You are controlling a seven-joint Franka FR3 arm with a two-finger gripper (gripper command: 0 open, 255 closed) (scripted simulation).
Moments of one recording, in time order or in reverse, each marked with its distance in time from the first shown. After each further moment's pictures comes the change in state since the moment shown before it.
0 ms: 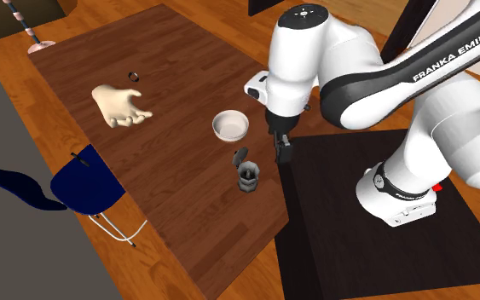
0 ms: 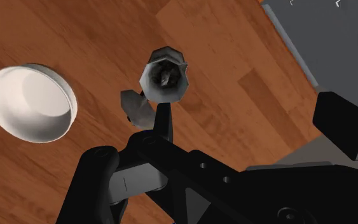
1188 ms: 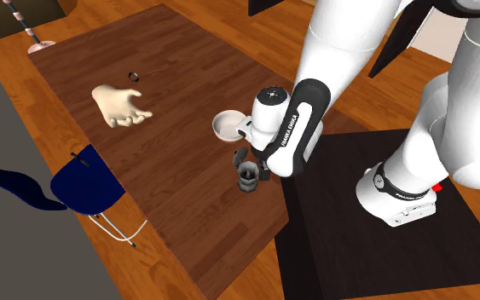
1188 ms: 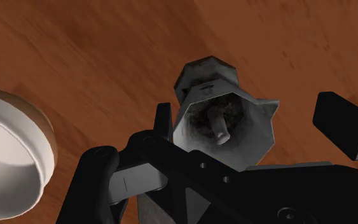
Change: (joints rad) arm -0.181 0.829 0.134 0.118 0.440 0.728 -0.466
